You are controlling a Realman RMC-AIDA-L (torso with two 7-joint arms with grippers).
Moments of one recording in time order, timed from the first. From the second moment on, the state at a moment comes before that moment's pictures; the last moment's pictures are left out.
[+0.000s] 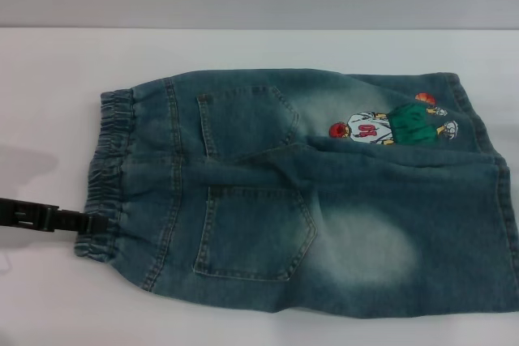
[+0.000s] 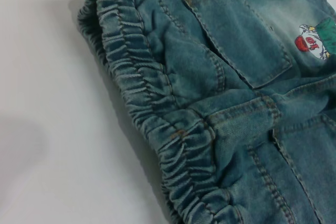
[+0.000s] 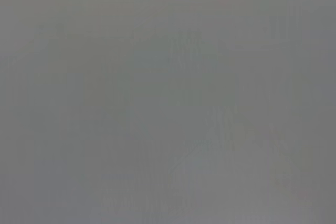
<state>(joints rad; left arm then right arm) -0.46 -1.95 0.76 0.83 2.35 1.58 -2.16 0.45 2.07 -0.99 -0.11 -0.18 -1.01 0.33</state>
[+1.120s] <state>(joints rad) -0.48 -1.96 0.76 0.83 2.38 1.66 -2.18 0.45 2.07 -1.01 -0.11 -0.18 -1.01 0.33</state>
